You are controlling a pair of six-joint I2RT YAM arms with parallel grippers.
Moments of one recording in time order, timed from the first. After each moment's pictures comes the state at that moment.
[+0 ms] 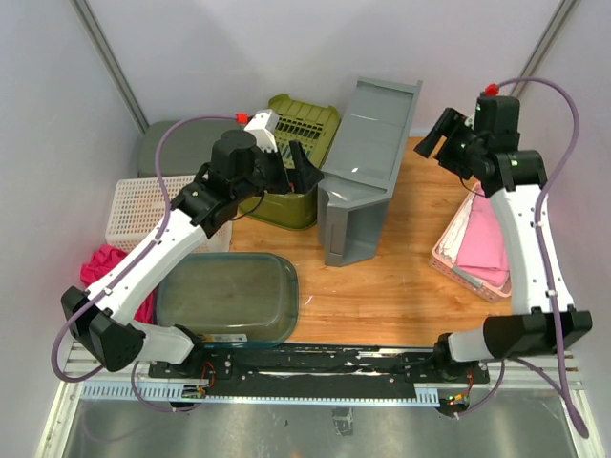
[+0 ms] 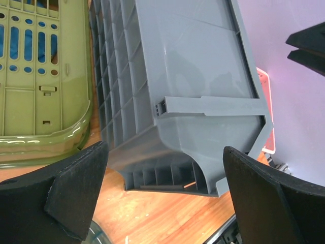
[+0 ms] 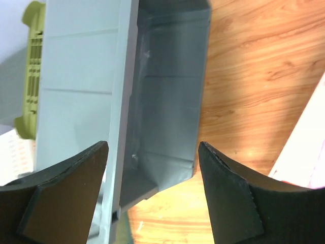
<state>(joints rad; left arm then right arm) -0.61 1.33 1.39 -0.36 0.07 -0.51 0.06 1.36 1.66 -0.86 -0.10 0.54</state>
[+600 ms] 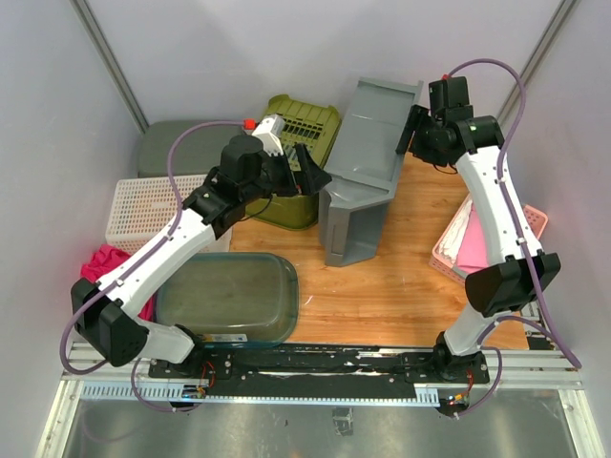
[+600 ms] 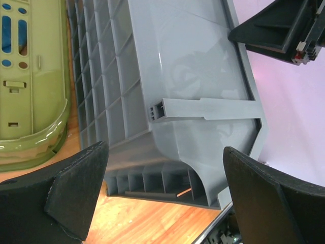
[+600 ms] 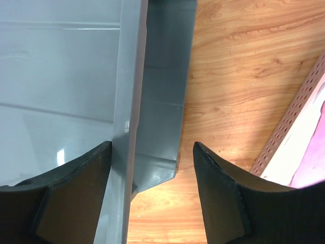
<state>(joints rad) -0.61 1.36 1.32 -0.23 0.12 -0.59 0.22 1.69 1.98 -1.06 0.12 0.46</state>
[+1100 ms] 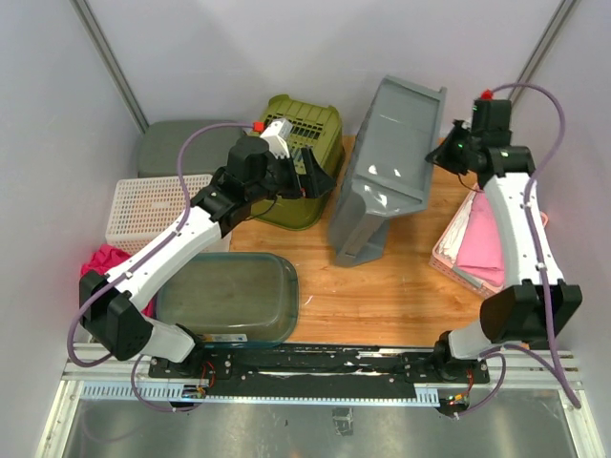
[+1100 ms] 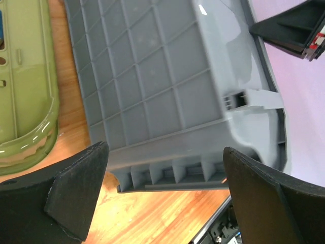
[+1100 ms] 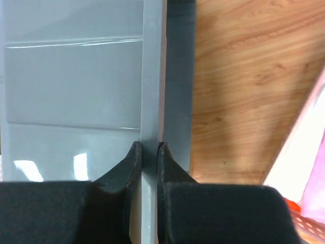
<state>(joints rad) -0.61 1.40 1.30 -0.20 0.18 -0.58 0.08 1.54 1.71 -0.85 -0.04 0.48</state>
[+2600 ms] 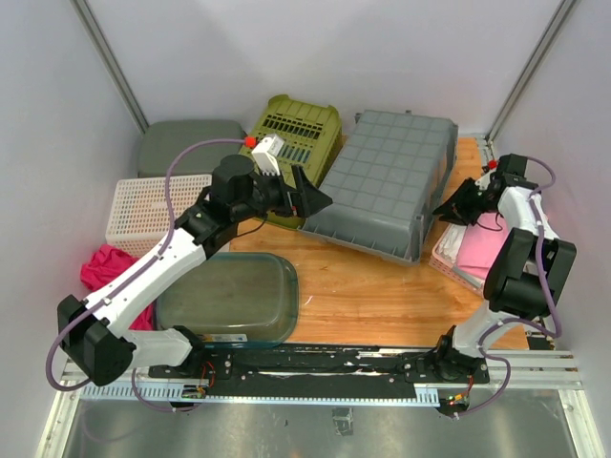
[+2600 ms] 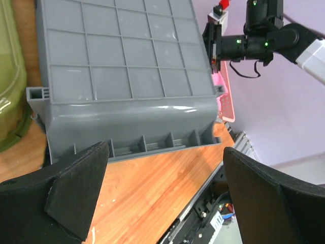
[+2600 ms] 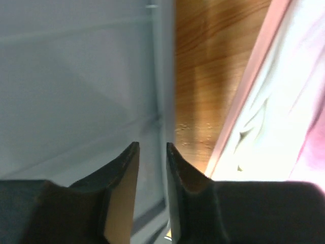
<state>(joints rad) -0.63 1.23 1.15 -0.15 0.27 -0.61 -0.33 1.68 1.26 -0.69 -0.57 0.37</state>
